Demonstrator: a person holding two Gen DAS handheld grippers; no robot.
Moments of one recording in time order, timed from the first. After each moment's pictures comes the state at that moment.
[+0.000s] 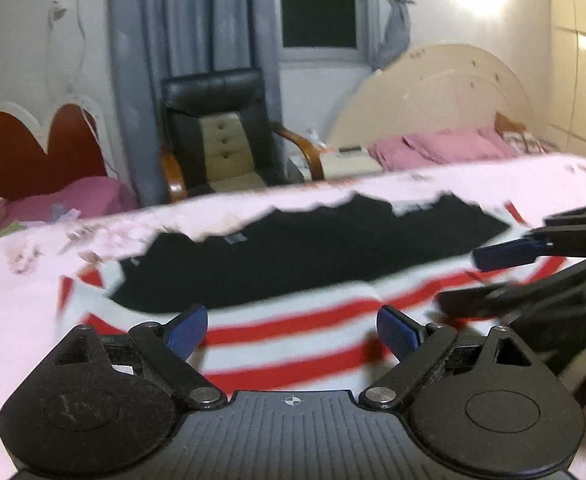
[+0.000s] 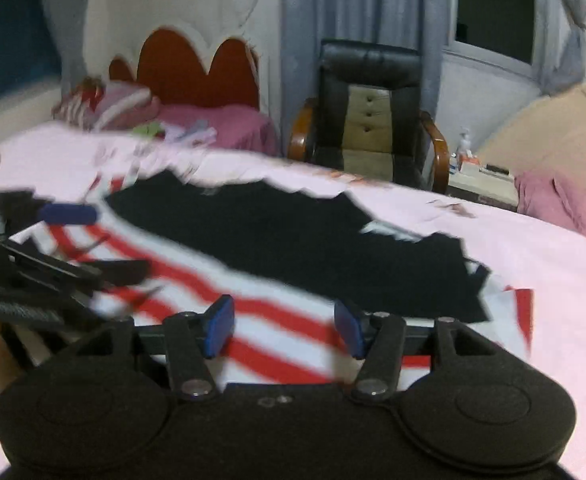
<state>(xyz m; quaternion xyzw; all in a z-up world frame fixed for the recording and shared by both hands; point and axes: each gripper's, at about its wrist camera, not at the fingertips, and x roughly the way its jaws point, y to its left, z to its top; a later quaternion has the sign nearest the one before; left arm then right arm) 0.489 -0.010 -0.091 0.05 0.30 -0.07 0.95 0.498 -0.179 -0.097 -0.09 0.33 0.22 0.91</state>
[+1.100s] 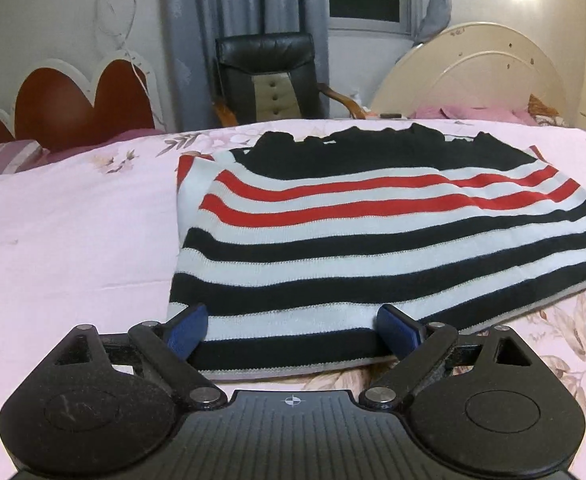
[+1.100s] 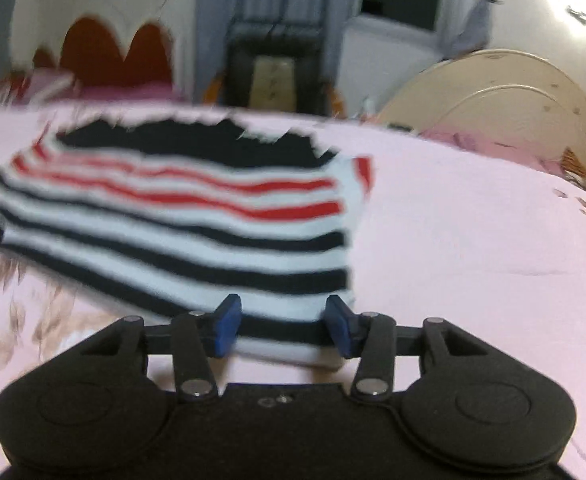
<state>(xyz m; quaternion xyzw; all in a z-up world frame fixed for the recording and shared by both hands) 0.393 0.072 -0.113 0.04 0.34 -0.01 0.94 0.393 -0.272 -0.099 -0.07 0.35 0.07 0.93</state>
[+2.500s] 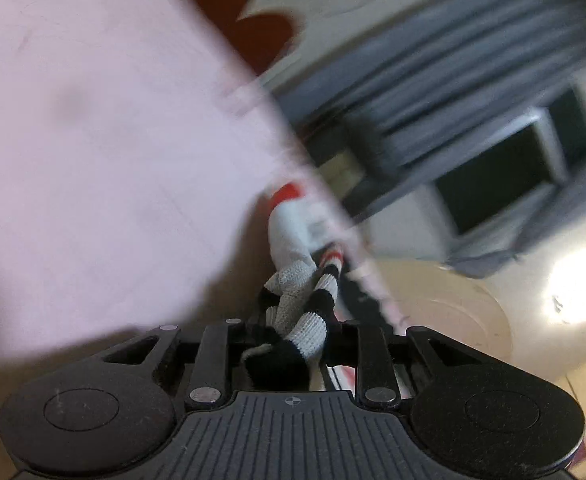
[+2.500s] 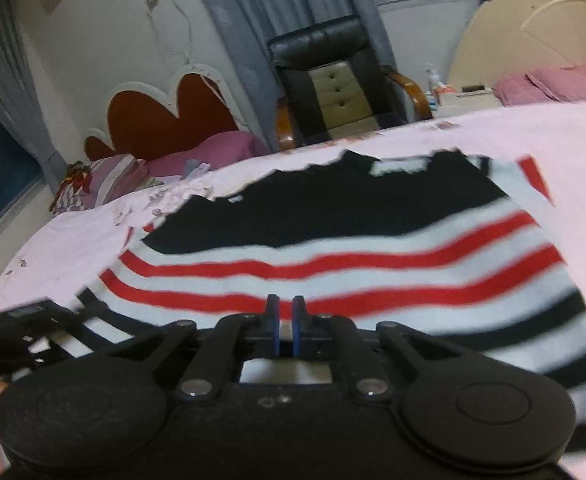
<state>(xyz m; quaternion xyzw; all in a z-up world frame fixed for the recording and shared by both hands) 0.420 0.175 -0.146 -0.43 0.20 0.02 0.88 0.465 -0.192 -0.101 0.12 0.35 0.20 0.91</state>
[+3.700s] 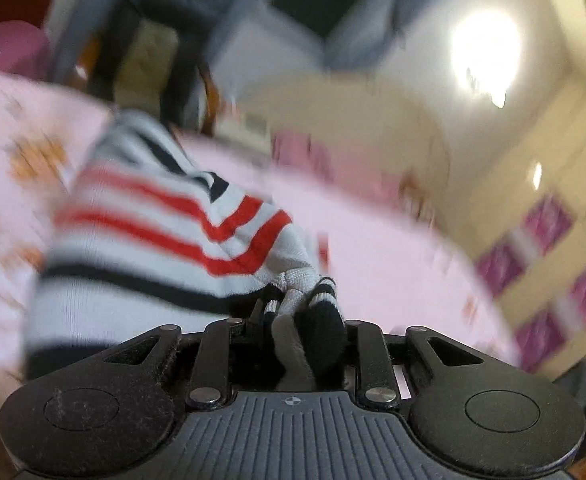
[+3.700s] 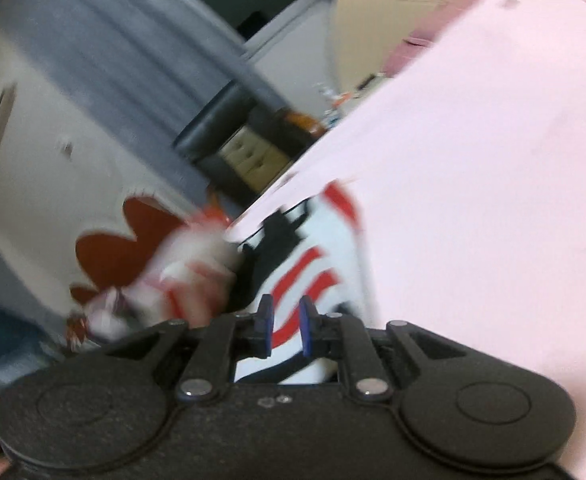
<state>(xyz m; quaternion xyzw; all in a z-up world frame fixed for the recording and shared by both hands) 0.510 -0.104 -0.093 -0.21 0.37 -0.20 0.88 0.427 -0.372 -0.104 0.36 0.31 0.09 0.87</state>
